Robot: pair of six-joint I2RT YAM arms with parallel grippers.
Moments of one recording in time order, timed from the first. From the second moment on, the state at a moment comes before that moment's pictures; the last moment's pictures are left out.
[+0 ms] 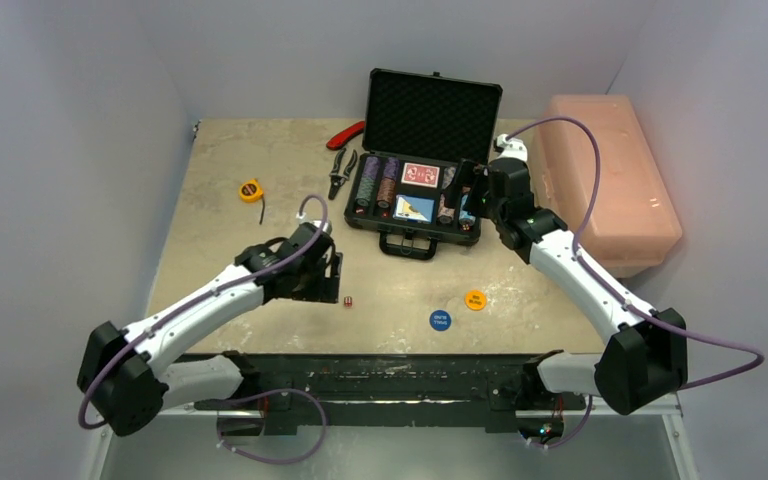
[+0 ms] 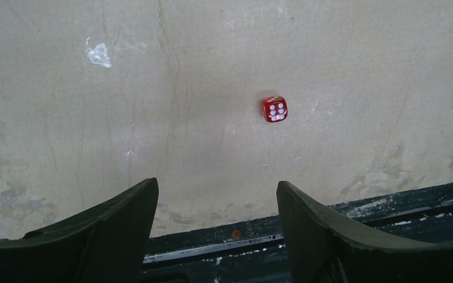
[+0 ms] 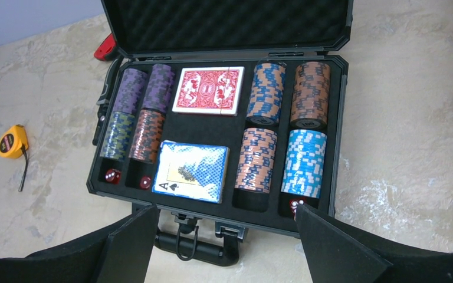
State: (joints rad) left arm -0.68 1.12 0.84 -0.81 -0.15 -0.57; right arm 0.39 1.29 1.02 -0.23 0.18 0.49
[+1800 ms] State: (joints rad) left arm -0.80 1.60 0.96 -0.66 -0.18 -0.73; right arm 0.45 1.29 1.01 -0.24 0.22 0.50
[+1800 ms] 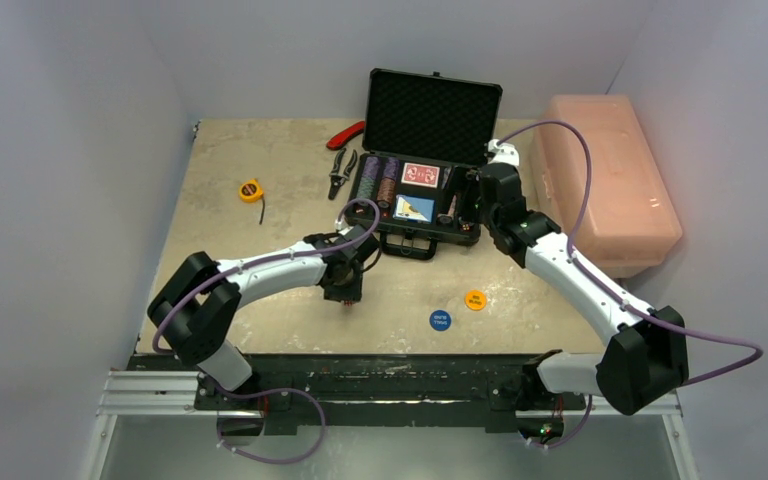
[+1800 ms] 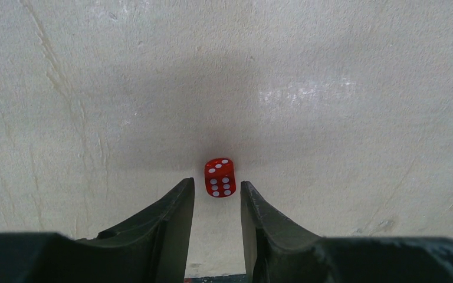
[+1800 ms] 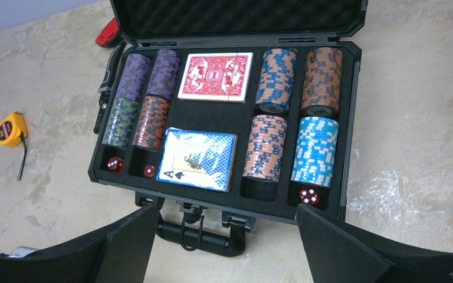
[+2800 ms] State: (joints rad) left arm -0.82 1.64 0.98 -0.67 -0.20 -0.75; right arm 0.48 1.29 1.01 -0.24 0.26 0.50
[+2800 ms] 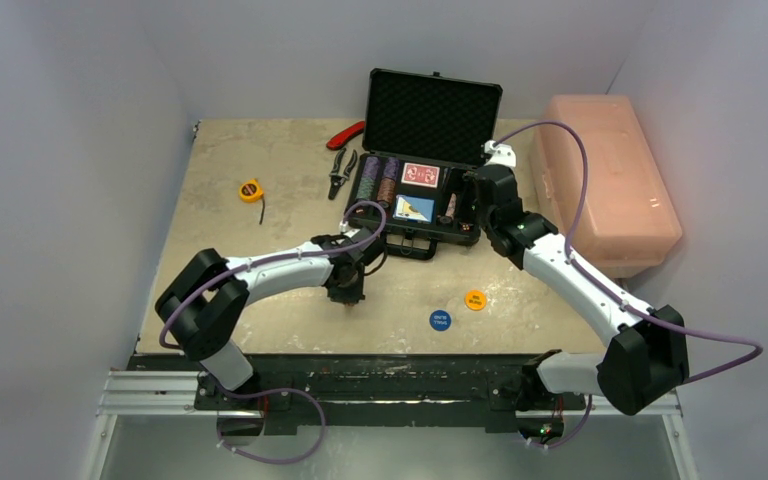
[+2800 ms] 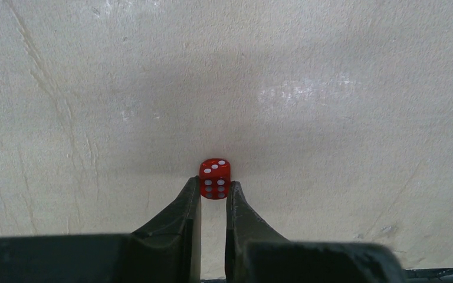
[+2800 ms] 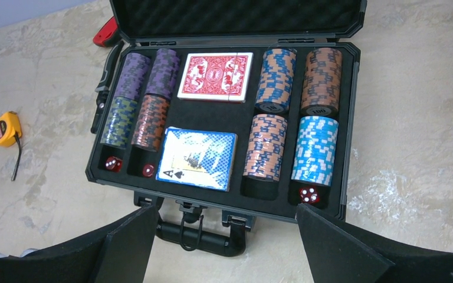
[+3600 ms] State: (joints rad) left arm -0.86 1.57 1.10 -0.74 -0.27 -0.72; right arm 0.49 1.29 1.01 -0.29 0.46 0.53
